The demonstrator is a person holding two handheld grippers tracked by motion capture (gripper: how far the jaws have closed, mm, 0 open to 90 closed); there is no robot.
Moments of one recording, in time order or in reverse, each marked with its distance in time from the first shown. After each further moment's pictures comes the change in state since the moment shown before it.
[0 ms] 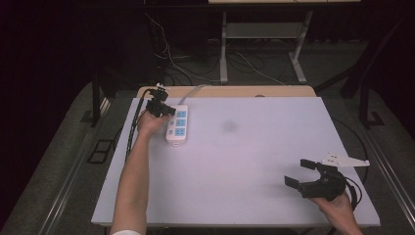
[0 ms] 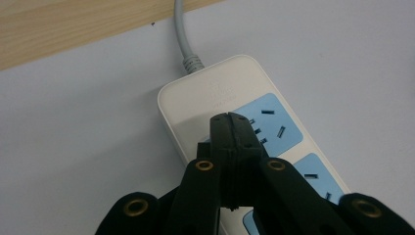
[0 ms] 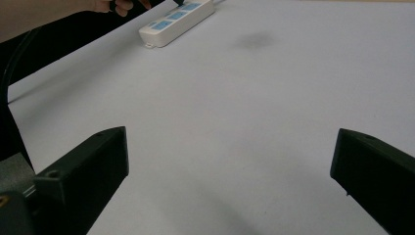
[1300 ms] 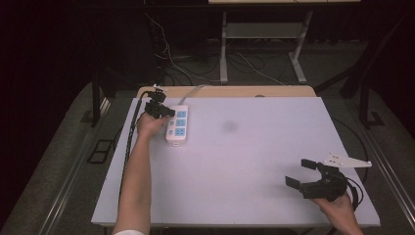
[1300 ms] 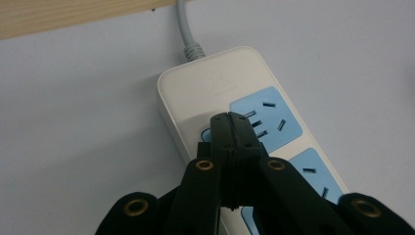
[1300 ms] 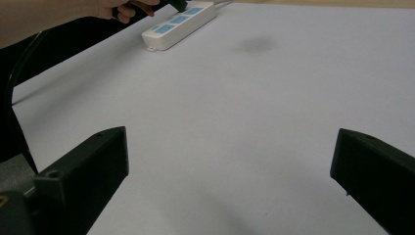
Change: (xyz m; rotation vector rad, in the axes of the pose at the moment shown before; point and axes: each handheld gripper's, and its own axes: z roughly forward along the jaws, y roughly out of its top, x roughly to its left) left arm 0.007 -0.009 0.001 -0.018 -0.046 -0.098; right arm 0.001 0.000 -0.003 -0.015 0.004 -0.006
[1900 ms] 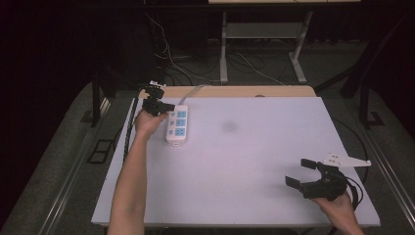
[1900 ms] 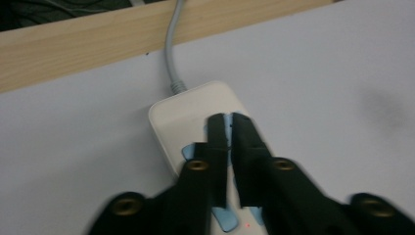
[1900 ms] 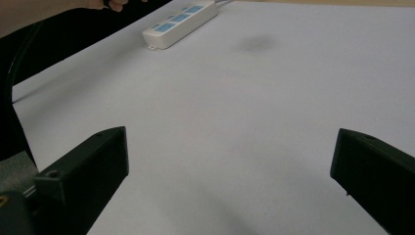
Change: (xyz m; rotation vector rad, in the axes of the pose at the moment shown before) left arm -0.018 0.007 -0.036 -0.095 -0.014 0.062; right arm -0.001 0.001 0.001 0.007 0.007 -0.005
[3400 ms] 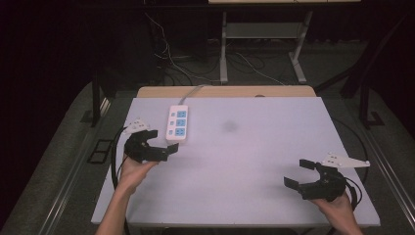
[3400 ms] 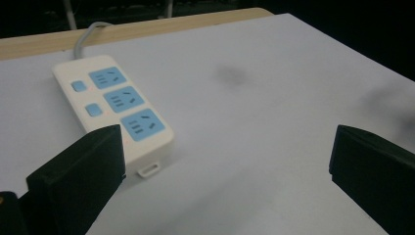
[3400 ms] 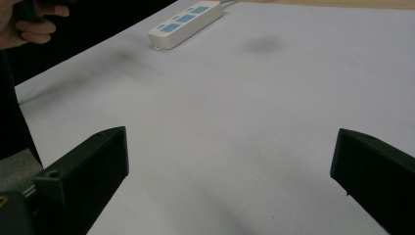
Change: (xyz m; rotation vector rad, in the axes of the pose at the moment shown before) left arm -0.089 -0.120 -0.110 -0.249 -0.163 0.087; right arm 0.005 0.001 0.001 -0.002 0.009 -0.007
